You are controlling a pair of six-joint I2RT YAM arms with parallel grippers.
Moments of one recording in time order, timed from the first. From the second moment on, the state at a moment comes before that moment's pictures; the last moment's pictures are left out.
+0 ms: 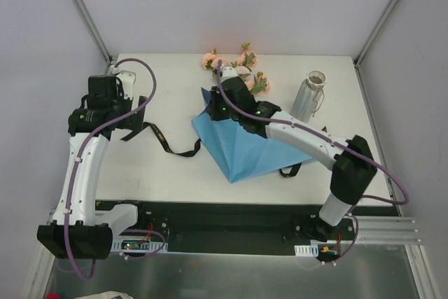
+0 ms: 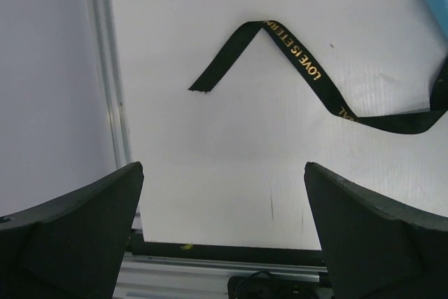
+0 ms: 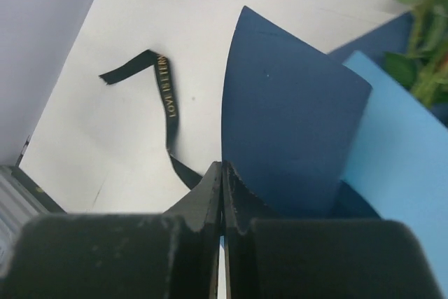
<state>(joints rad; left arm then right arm) -0.02 1.10 1.26 -0.99 -0.07 0.21 0.86 1.63 1.39 -0.24 0.13 0.51</state>
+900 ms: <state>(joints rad) 0.02 0.85 1.34 -1.08 -0.19 0.21 1.04 1.98 1.78 -0.27 -0.15 0.53</state>
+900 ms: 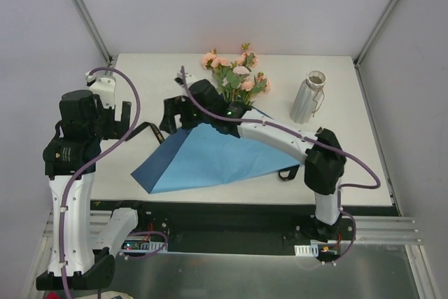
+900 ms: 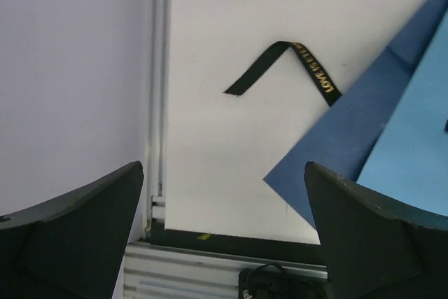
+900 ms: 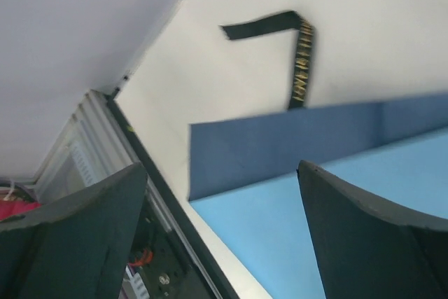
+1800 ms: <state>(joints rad) -0.21 2.08 1.83 -1.08 0.64 0.34 0.72 0.99 1.09 -0.53 0.27 0.39</state>
